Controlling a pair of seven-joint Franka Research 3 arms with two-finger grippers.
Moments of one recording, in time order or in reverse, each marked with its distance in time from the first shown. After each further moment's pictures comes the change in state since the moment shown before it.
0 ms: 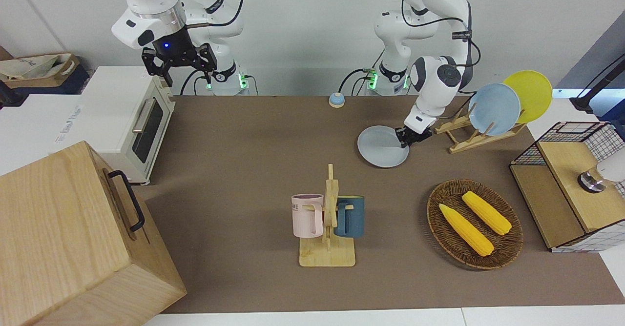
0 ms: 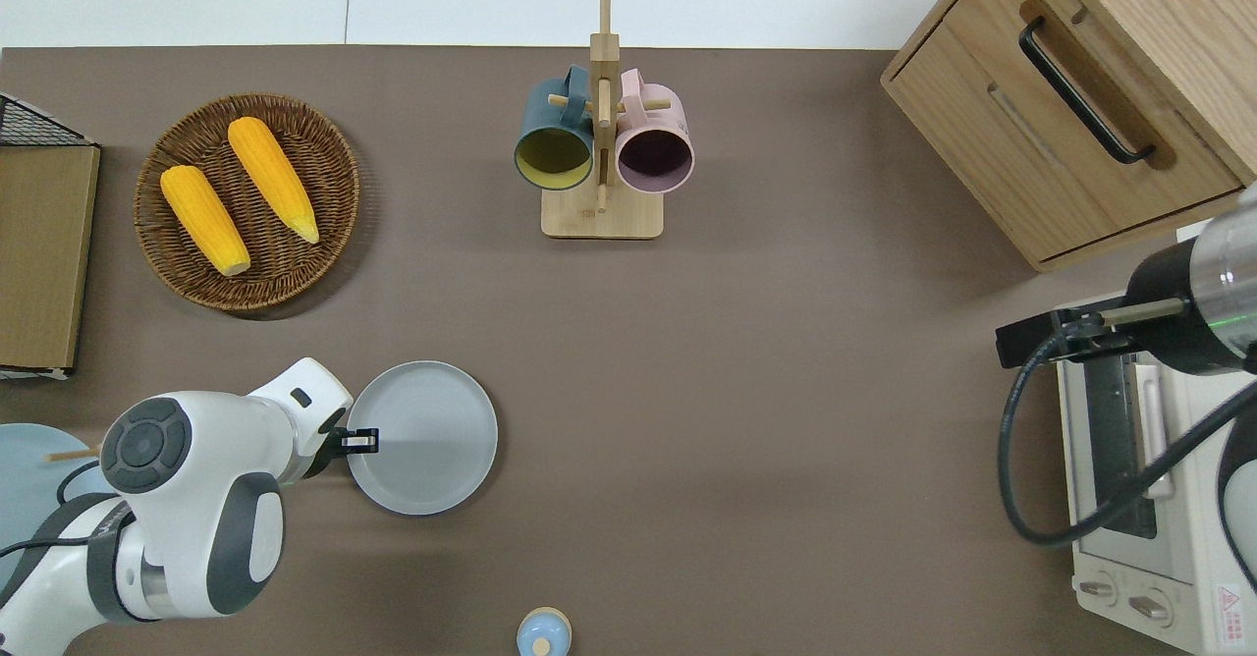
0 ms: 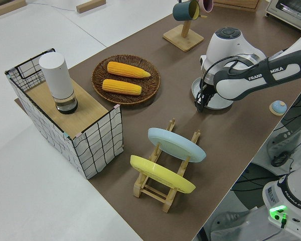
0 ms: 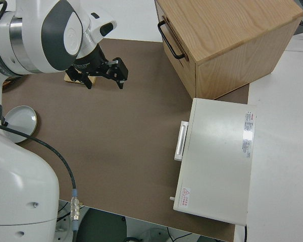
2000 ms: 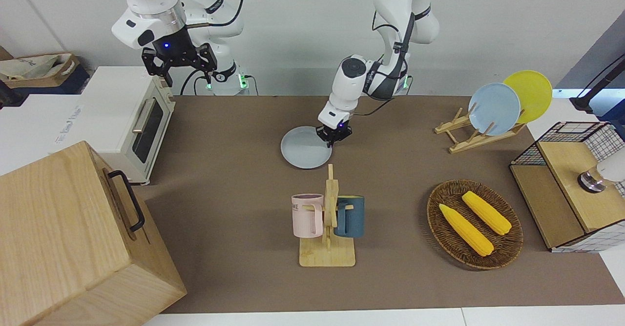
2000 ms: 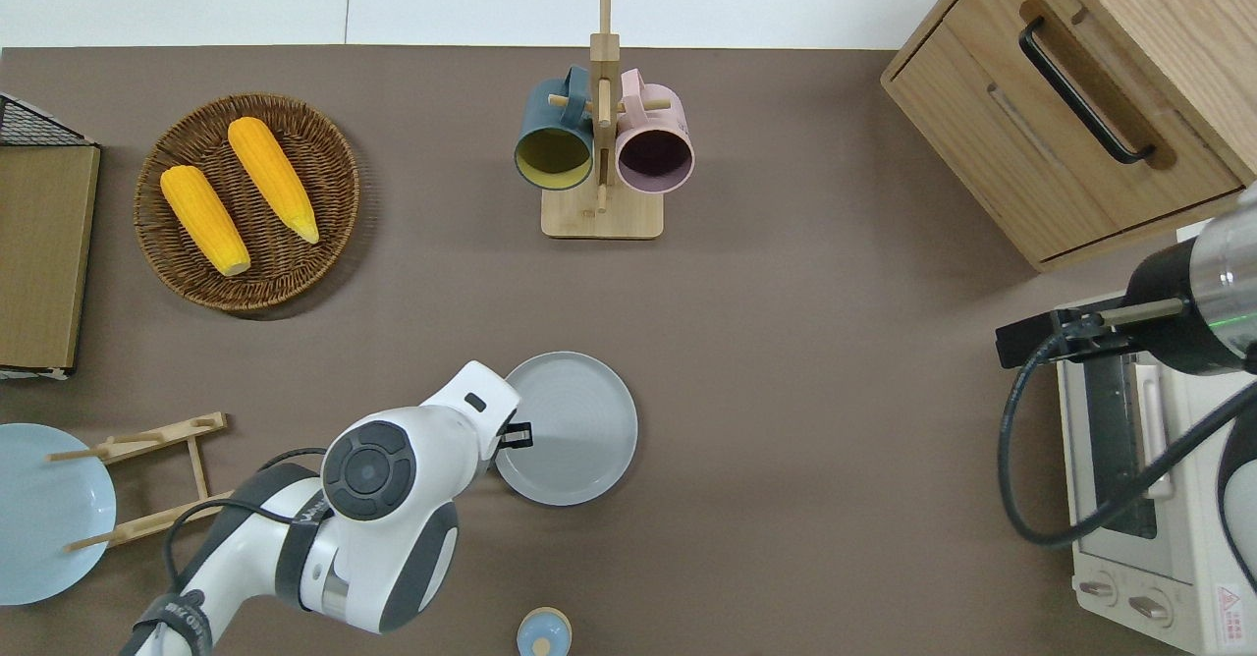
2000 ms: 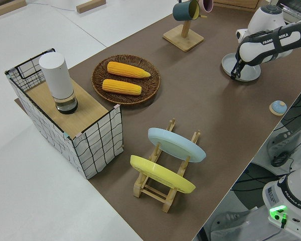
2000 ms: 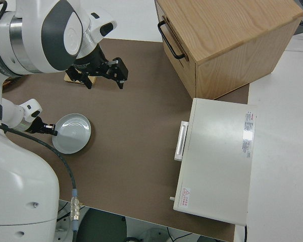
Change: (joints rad) left arm -0.486 0.202 -0.073 0.223 -0.002 0.117 -0.651; right arm 0.000 0.000 0.000 0.000 0.000 0.000 0.000
